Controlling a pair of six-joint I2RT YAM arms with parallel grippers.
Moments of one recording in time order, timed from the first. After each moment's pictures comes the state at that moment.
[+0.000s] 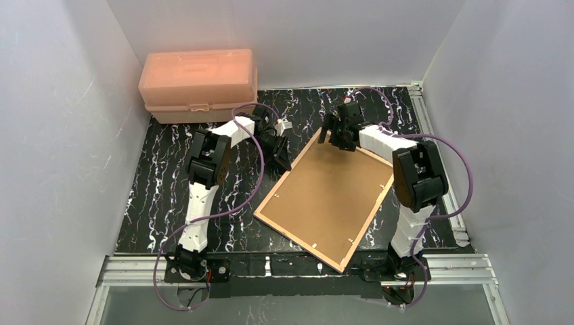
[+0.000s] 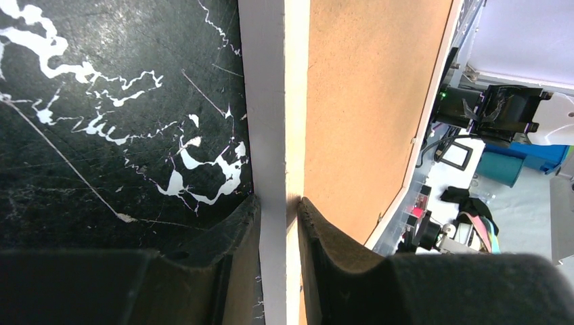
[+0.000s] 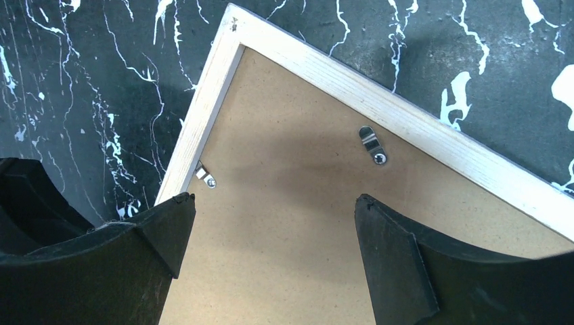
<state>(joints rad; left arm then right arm) -0.38 2.38 1.80 -0.85 0.93 0.06 0.37 1.89 1.29 -0.28 -0.02 0.55</state>
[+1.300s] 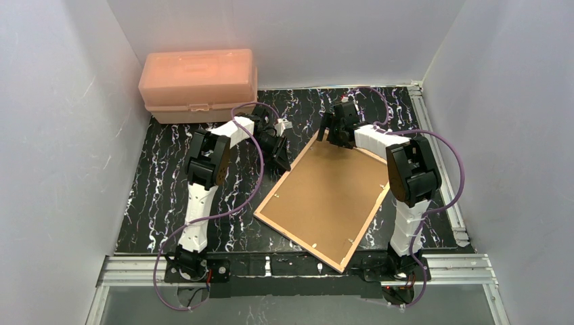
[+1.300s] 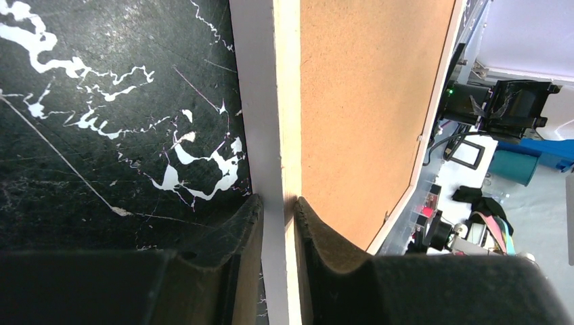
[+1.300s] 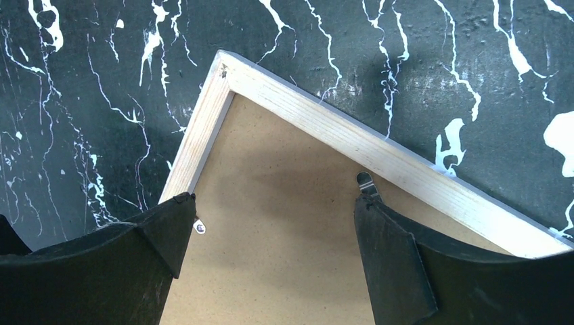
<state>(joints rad) -0.38 2.36 1.77 -0.84 0.92 0.09 0.38 1.96 1.33 -0.21 0.05 0.54</state>
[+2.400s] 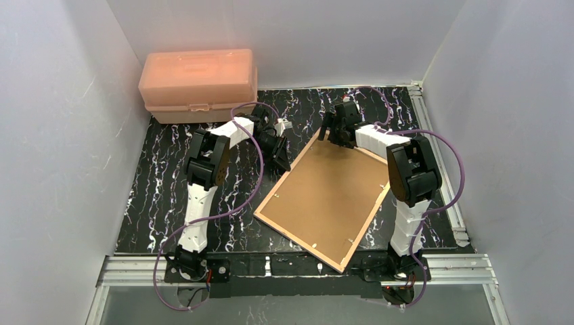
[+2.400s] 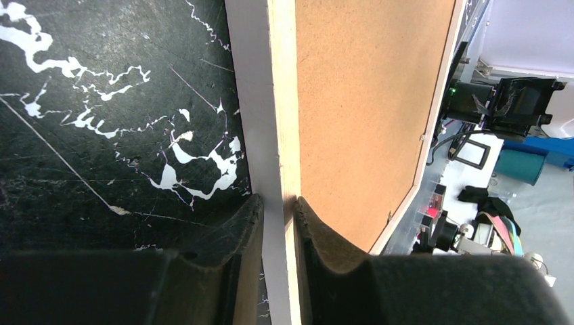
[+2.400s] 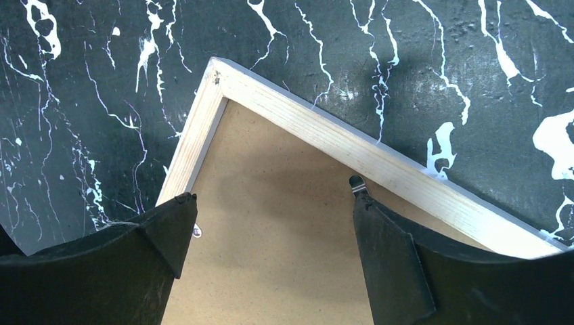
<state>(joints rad) -0.38 2.35 1.75 -0.82 0.92 0.09 0.38 1.97 1.33 -0.20 0.05 0.54</state>
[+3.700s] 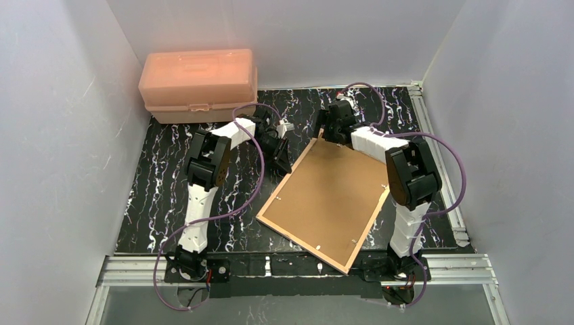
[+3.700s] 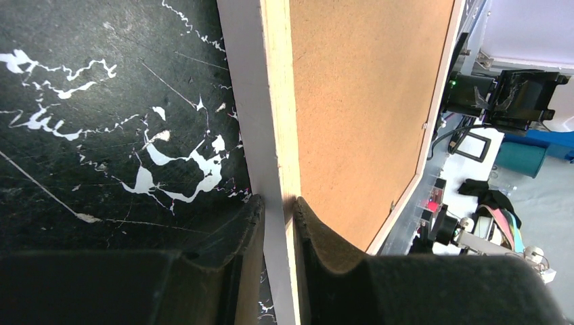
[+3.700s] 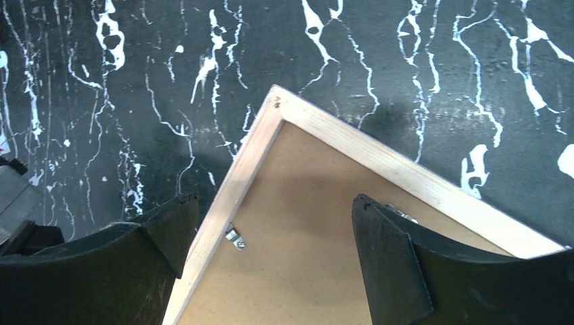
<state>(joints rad) -0.40 2.34 1.74 -0.83 0.92 0.10 0.42 1.94 1.31 -0.13 0.11 0.52</state>
